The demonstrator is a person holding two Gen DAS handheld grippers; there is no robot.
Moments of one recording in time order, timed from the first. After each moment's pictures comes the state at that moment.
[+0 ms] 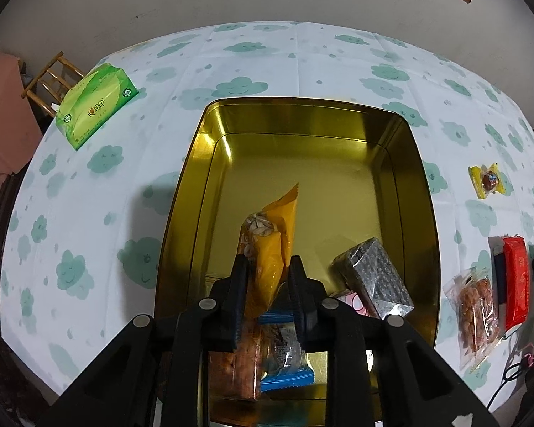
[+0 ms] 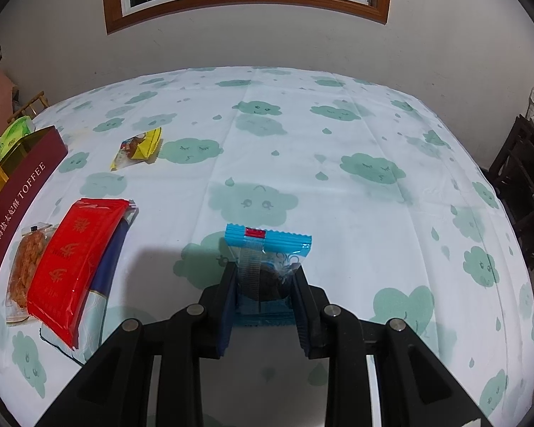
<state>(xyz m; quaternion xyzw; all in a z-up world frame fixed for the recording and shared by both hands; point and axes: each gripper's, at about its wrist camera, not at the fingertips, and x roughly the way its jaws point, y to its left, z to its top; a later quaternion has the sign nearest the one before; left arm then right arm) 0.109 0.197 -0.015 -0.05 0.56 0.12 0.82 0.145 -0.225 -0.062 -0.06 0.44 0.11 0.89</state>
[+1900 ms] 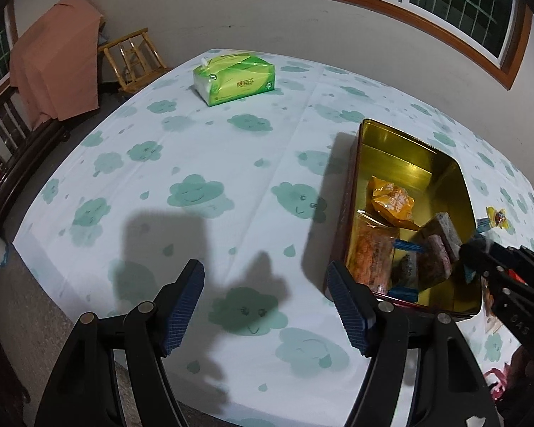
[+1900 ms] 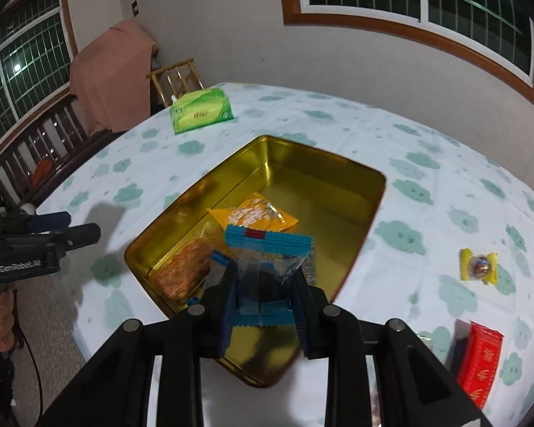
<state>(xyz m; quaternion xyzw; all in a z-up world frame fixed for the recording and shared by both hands) -0.050 0.288 0.014 -0.14 0.45 0.22 0.85 0.064 0.085 0.013 -0.12 0.40 0.37 0.83</state>
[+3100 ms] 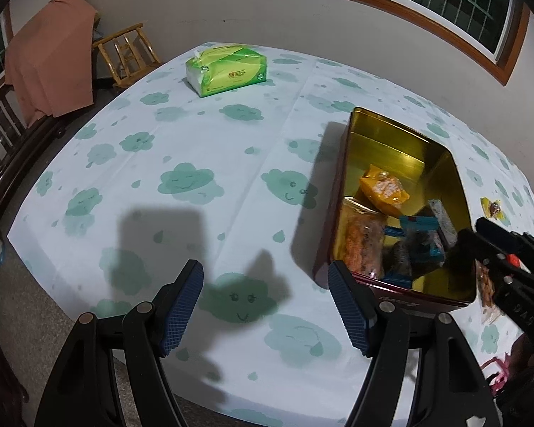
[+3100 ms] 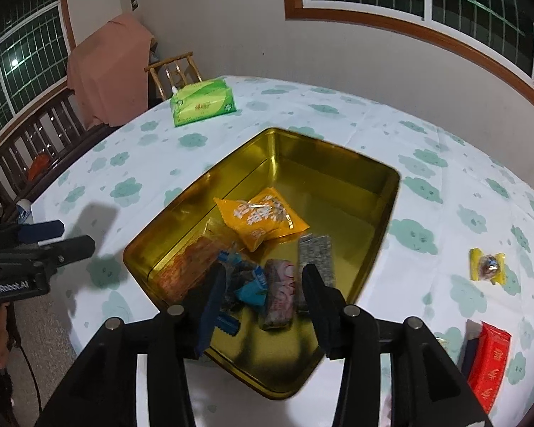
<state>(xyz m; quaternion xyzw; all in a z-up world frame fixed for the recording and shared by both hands) -0.051 0.272 0.010 -0.15 0.46 0.21 0.85 0.061 0.097 0.009 -0.12 0.40 0.36 0.83</state>
